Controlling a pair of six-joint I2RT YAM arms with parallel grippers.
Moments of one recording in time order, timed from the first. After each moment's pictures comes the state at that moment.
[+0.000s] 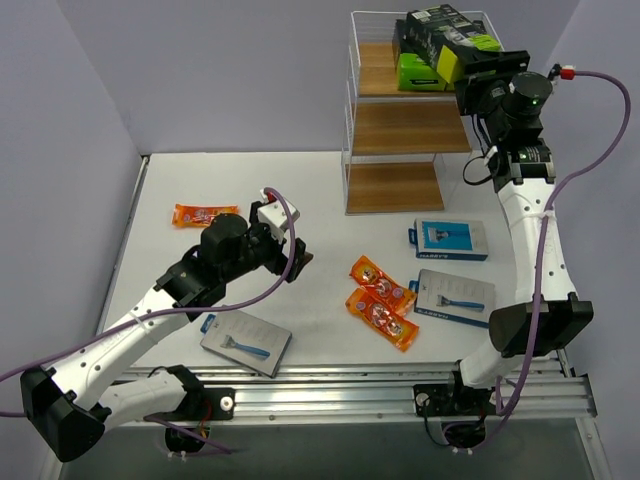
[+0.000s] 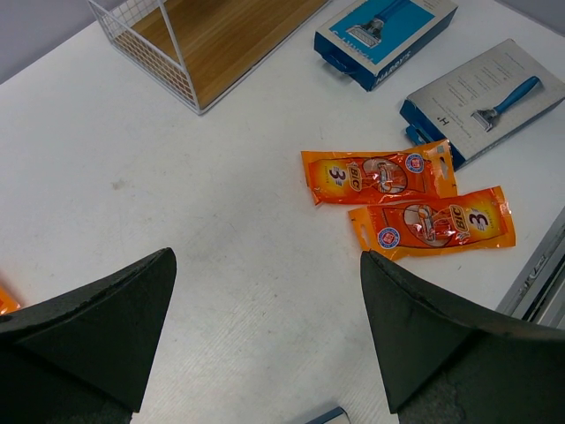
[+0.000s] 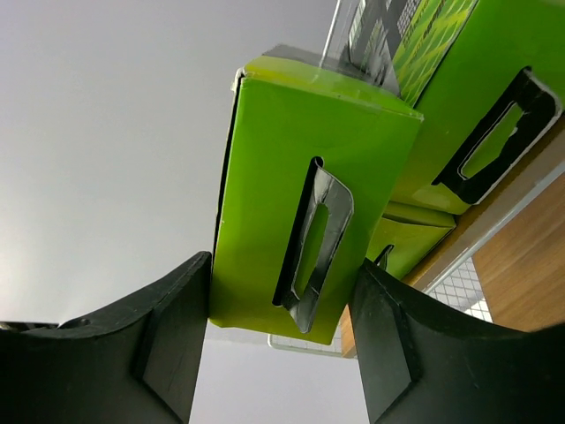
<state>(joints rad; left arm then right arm) -0.73 1.07 0.99 -0.23 0.10 0.01 0.01 1.60 1.86 -0.19 -0.03 1.37</state>
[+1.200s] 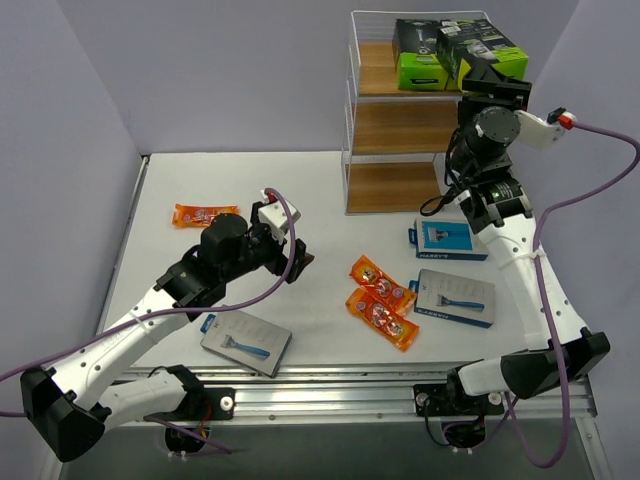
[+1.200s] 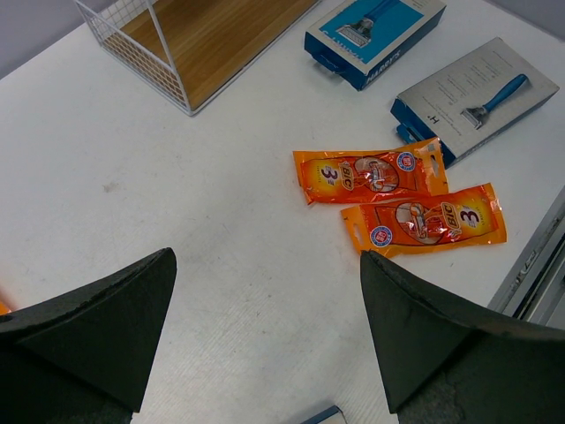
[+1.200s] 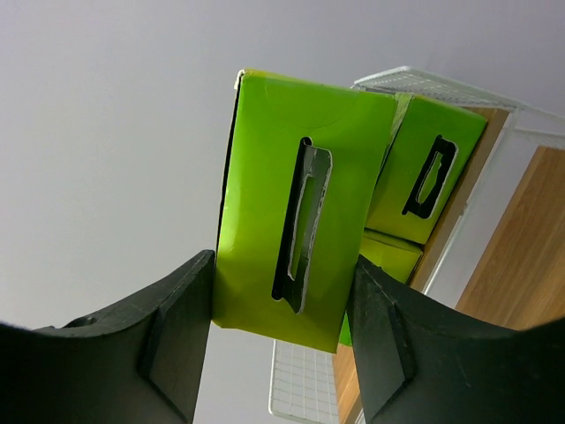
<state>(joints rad) -0.73 1.07 0.99 -0.23 0.12 0.01 0.29 1.37 1.60 0.03 0.75 1.18</state>
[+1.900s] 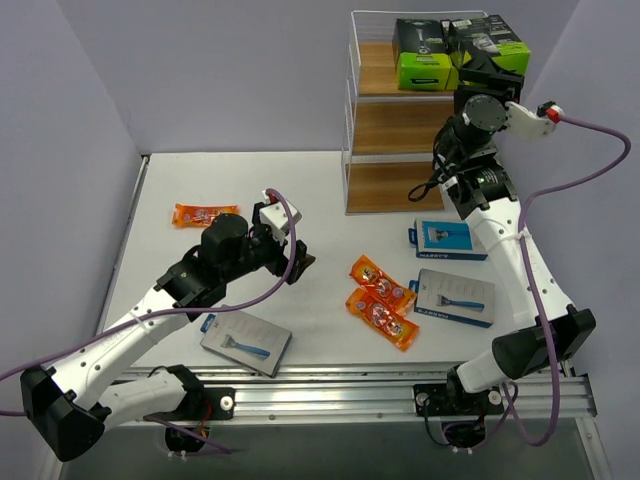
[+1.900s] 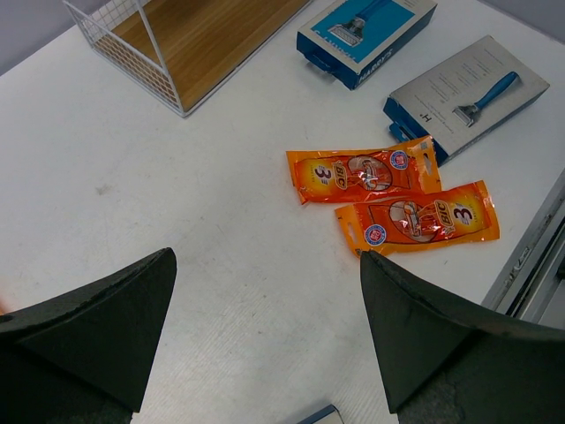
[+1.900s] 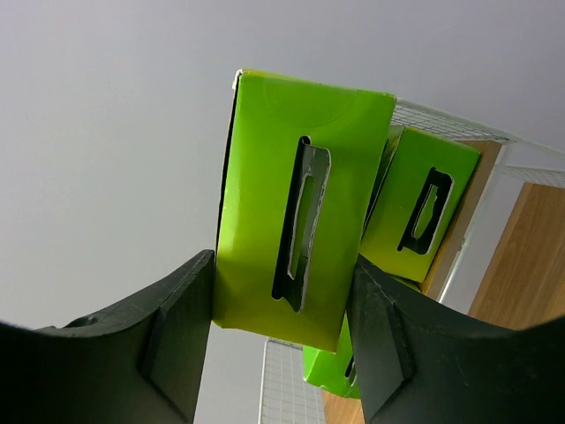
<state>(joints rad) -0.74 1.07 0.99 -0.23 0.13 0.01 0.31 1.47 1.66 0.11 0.90 1.10</state>
